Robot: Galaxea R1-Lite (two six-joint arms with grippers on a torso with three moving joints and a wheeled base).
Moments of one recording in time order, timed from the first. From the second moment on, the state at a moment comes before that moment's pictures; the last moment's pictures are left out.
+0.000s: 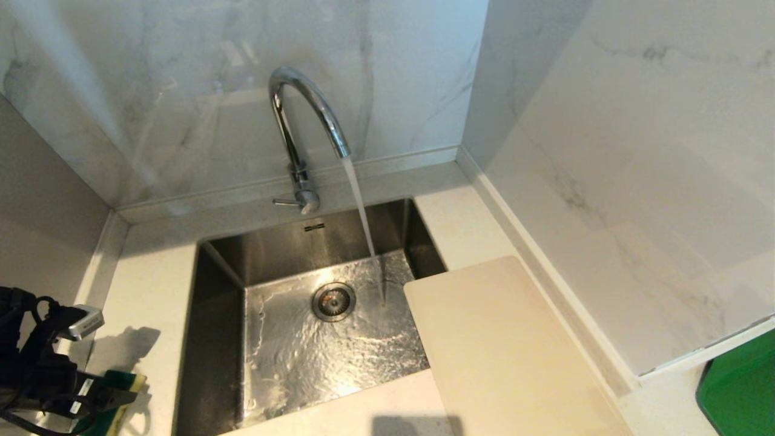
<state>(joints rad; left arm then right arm) 0.30 1.68 -0.56 -0.13 -0.15 0.43 0.00 0.00 0.00 0.00 0.00 0.00</state>
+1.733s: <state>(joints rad) 0.30 1.55 -0.53 -0.13 -0.24 0.38 0.00 0.00 0.00 0.00 0.00 0.00</state>
